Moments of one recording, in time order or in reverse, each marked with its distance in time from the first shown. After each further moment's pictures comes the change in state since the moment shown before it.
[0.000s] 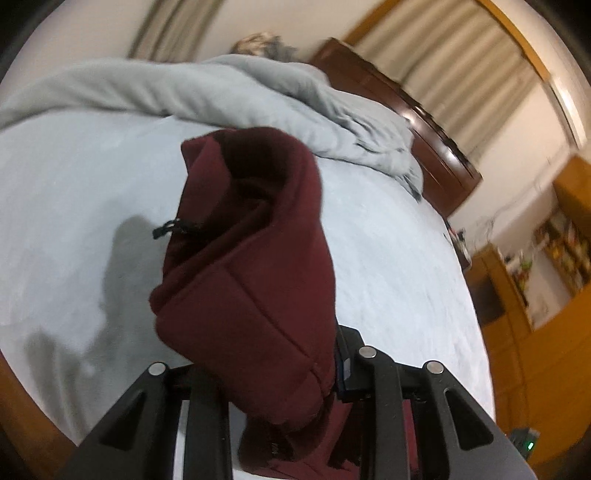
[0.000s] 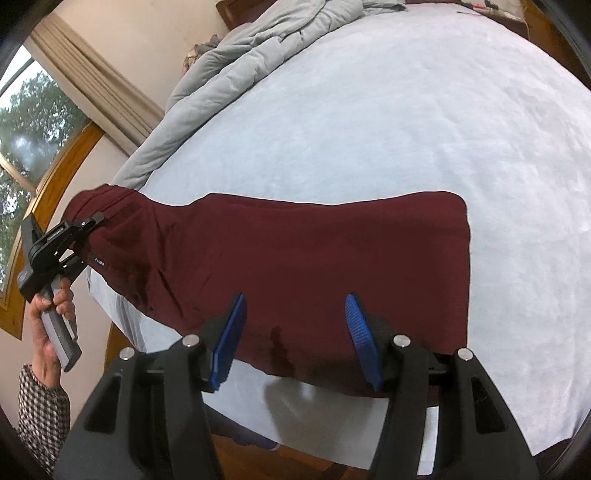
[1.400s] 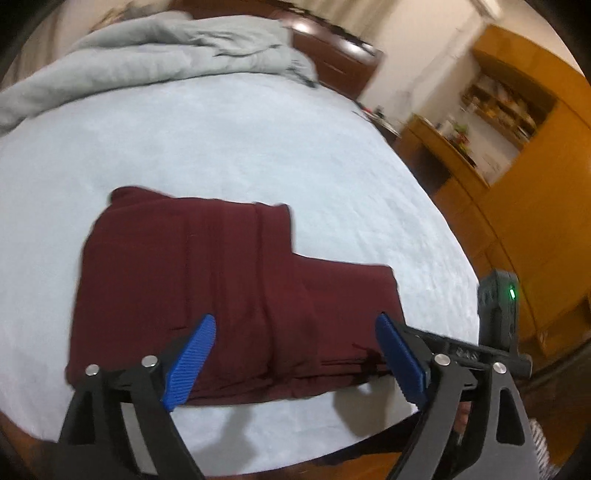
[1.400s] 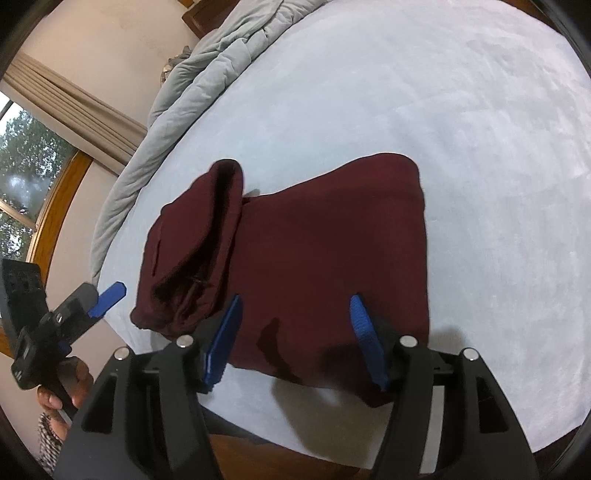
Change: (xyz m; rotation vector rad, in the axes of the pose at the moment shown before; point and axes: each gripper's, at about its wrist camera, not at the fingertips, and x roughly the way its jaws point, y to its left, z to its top) left arm 0.022 -0.127 -0.115 0.329 0.299 -0.193; right arm 0.008 -0.038 -0.012 0.143 0.017 0.038
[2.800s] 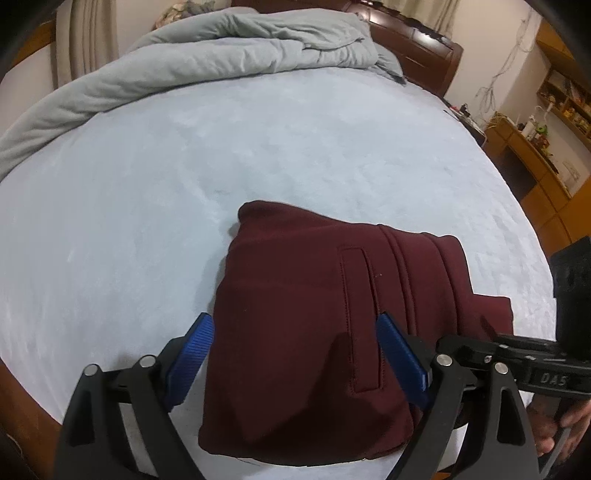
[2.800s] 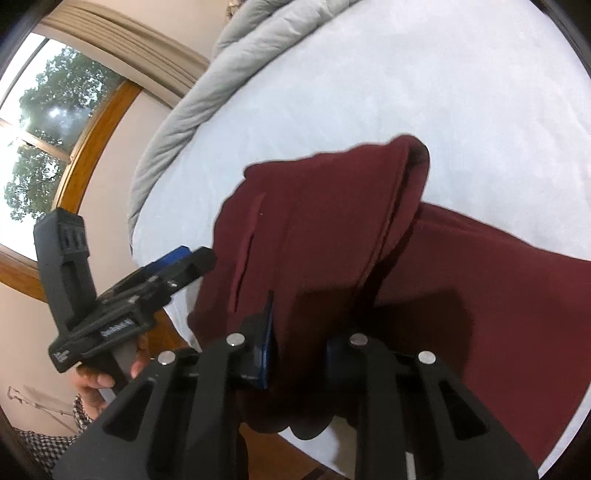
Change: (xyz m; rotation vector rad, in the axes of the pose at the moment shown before) left arm 0.008 0.057 0.031 -0.028 0.033 0.337; right arm 0.060 0.106 0.042 -0.206 0.213 0.163
